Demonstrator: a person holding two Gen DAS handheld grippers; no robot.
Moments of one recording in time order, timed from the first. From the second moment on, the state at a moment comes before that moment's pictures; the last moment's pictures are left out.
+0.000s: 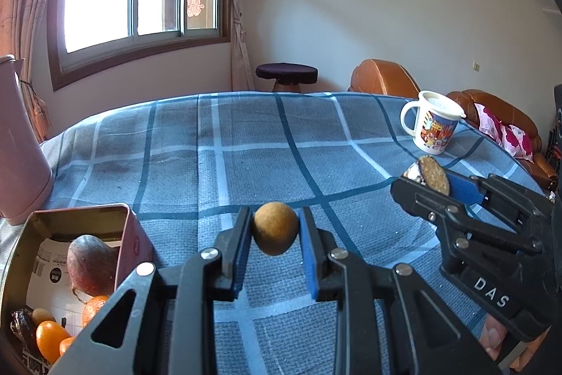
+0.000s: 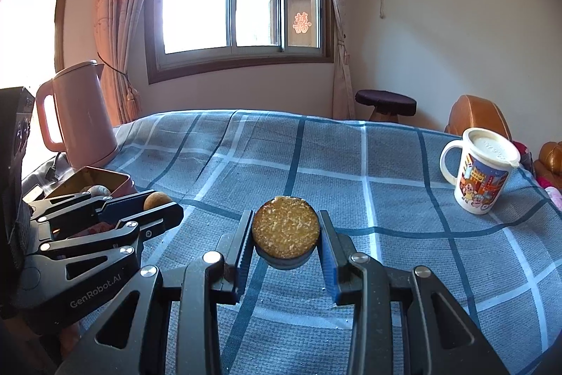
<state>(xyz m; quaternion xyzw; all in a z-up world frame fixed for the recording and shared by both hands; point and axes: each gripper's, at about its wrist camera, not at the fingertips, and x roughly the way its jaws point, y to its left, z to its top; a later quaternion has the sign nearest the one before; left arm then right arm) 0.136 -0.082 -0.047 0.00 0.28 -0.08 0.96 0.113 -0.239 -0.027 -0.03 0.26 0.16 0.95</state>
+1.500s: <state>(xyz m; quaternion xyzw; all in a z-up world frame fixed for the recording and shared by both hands) 0.088 -0.082 -0.031 0.03 0.18 -0.05 0.98 0.074 -0.231 -0.014 -0.06 0.16 0.16 0.97</state>
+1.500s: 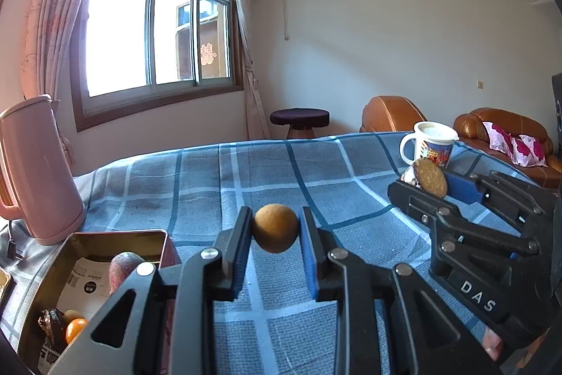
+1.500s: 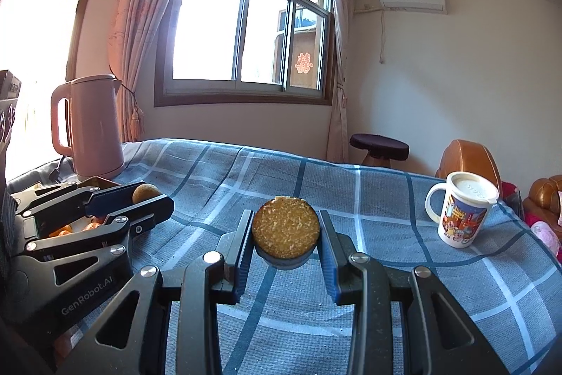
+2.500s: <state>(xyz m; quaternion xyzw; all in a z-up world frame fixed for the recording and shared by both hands) 0.063 -0.060 -0.031 0.01 0.18 -0.05 0.98 0.056 -0.215 -0.012 -0.06 0.16 0.19 0.97</state>
